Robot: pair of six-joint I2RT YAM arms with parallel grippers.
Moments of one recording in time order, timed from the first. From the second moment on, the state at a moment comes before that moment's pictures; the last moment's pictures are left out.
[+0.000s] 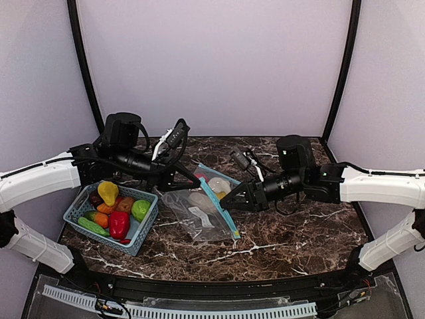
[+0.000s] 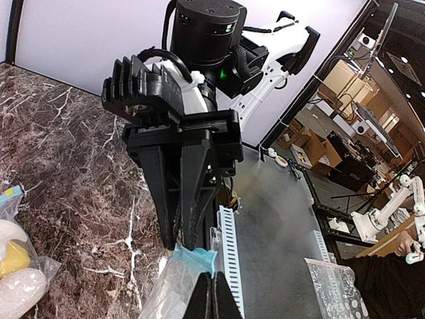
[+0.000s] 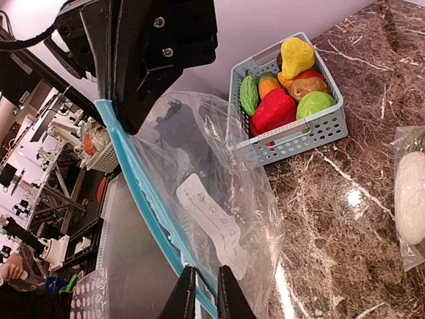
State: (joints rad) left arm -0.79 1.28 1.08 -0.20 0.91 -0.20; right arm 0.92 1.33 0.92 0.00 -0.75 0.41
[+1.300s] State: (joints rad) left arm -0.90 1.29 0.93 0.01 0.25 -0.64; right arm 0.94 1.25 0.88 -0.04 -0.29 0.46
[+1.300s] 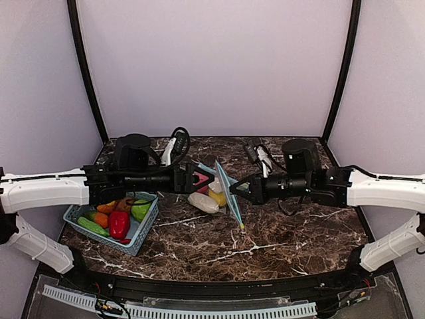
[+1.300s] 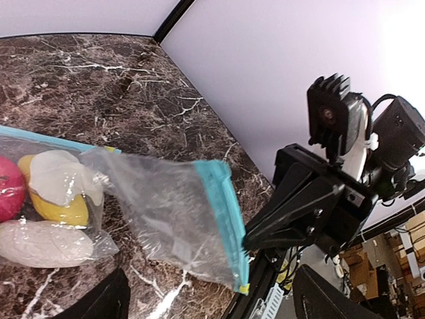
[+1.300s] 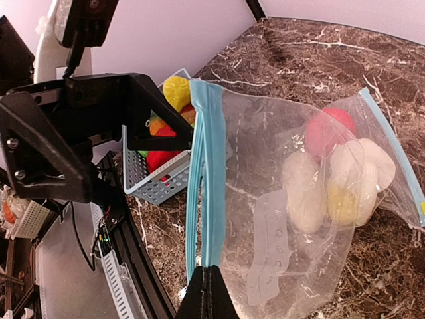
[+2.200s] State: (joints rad) left arm -0.91 1.49 0.91 0.12 0.20 -0.76; right arm 0.95 1.38 0.88 0.04 -0.29 0.49
